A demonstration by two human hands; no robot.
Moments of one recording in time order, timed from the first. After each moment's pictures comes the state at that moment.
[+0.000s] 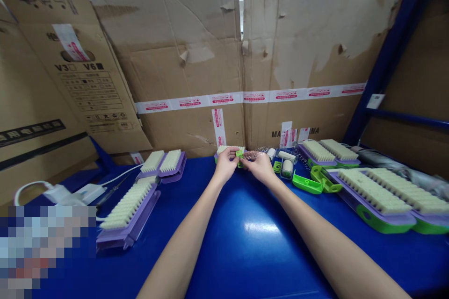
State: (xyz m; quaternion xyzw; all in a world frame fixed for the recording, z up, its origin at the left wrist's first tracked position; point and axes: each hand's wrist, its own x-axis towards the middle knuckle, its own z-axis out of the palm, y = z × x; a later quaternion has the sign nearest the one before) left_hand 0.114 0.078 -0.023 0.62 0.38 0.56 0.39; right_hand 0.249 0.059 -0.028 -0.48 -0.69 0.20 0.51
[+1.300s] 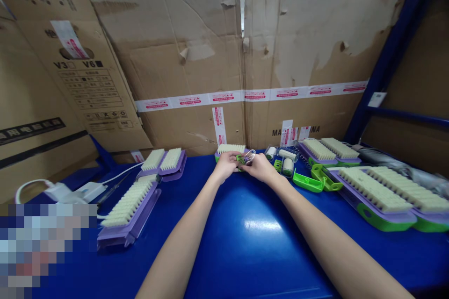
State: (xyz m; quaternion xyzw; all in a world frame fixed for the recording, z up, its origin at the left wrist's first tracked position) left_hand 0.111 0.067 -0.017 0.55 0.45 0.45 0.54; right_hand 0.257 0.054 -0.026 -0.46 -0.79 0.12 0.38
